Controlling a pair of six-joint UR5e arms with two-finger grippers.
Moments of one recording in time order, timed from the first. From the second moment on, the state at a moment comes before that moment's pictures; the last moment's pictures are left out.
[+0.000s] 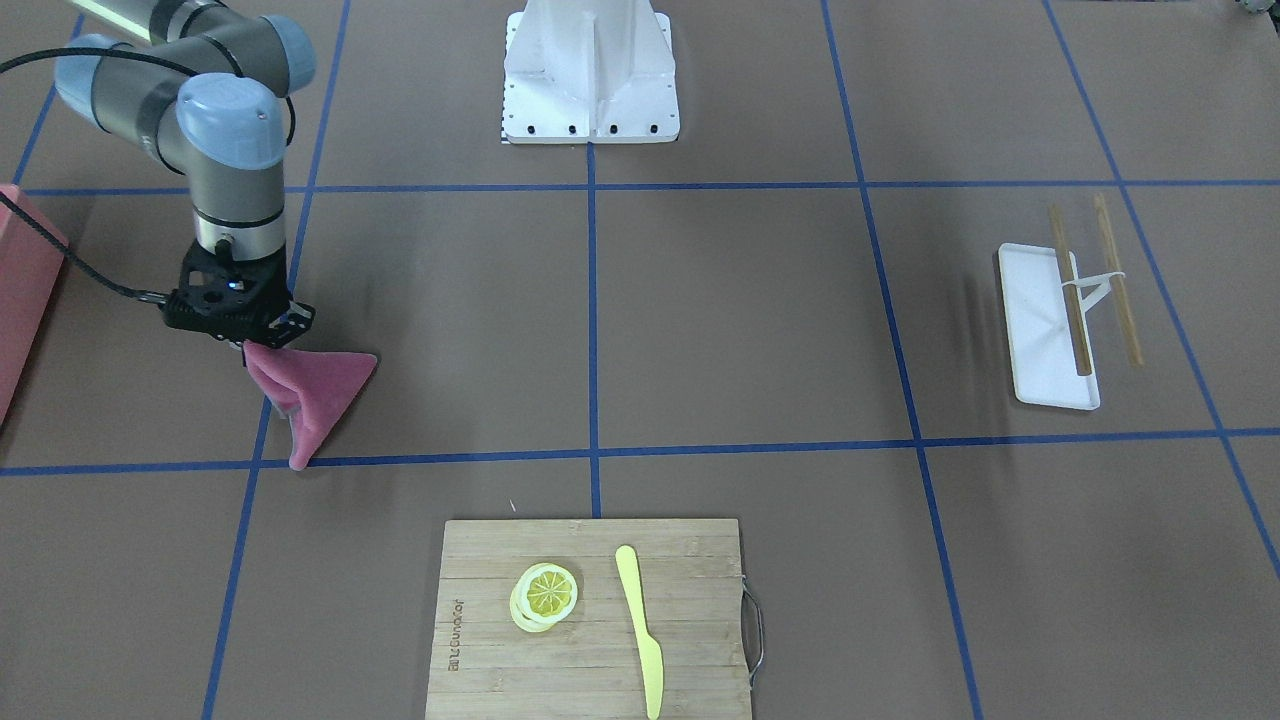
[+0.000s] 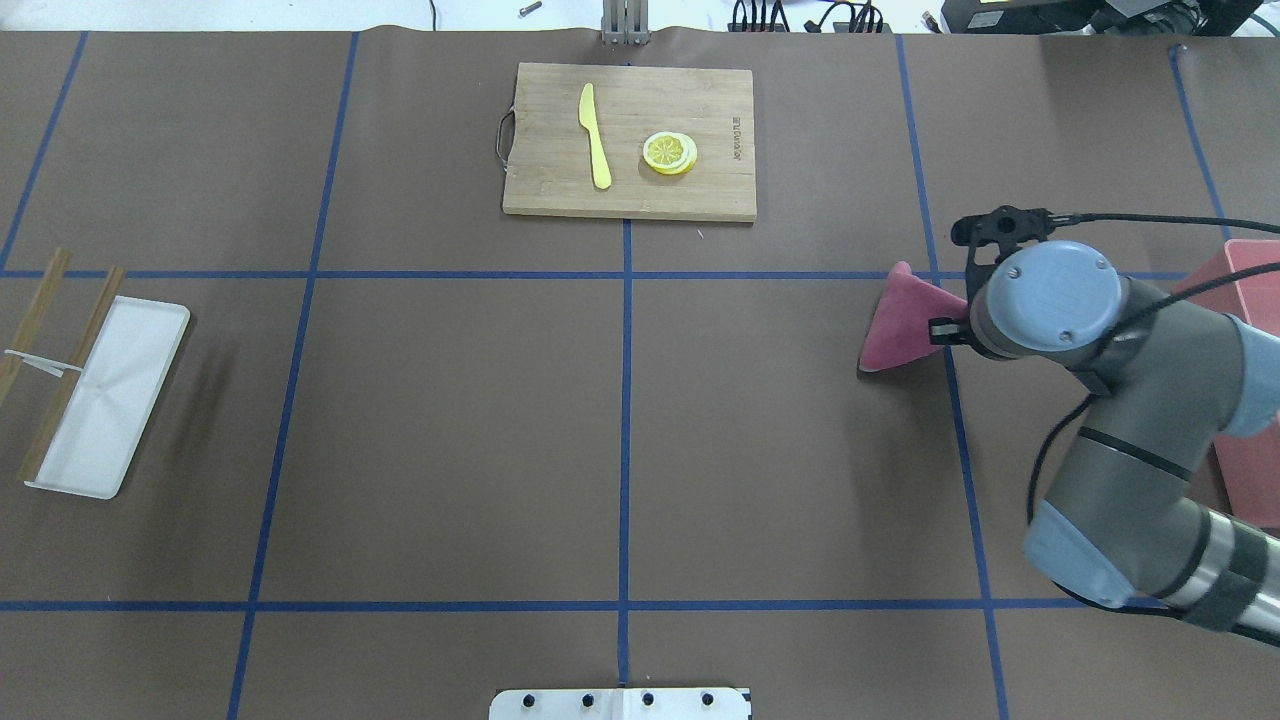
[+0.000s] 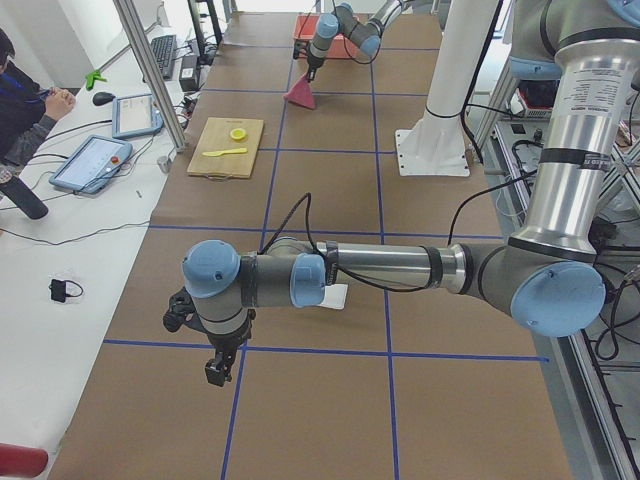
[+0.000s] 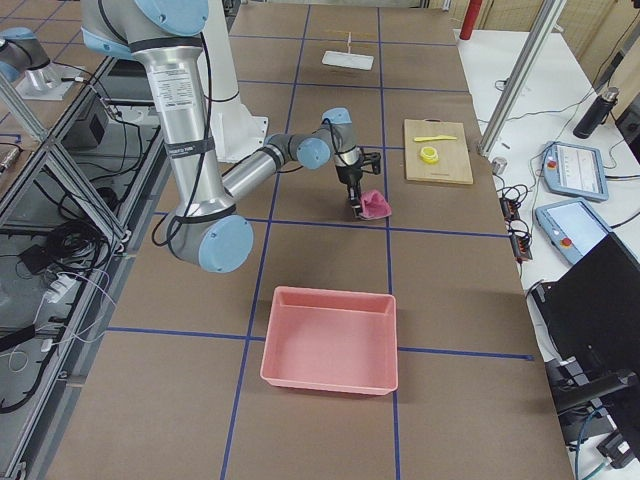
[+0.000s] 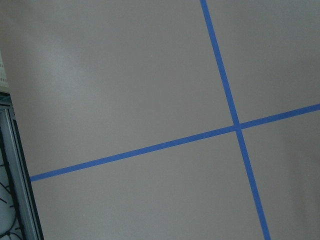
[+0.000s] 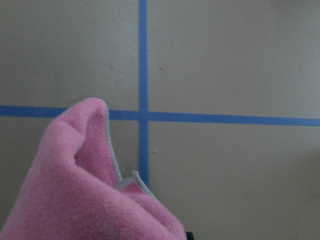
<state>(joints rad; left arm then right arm) -1.71 -1.73 -1.45 -1.51 -2.28 0.37 0.65 -1.42 1.92 -1.57 1.59 1.03</state>
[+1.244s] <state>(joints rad) -1.71 -1.72 -1.46 -1.51 -2.29 0.37 0.77 -1.55 1.95 -1.48 1.65 0.85</state>
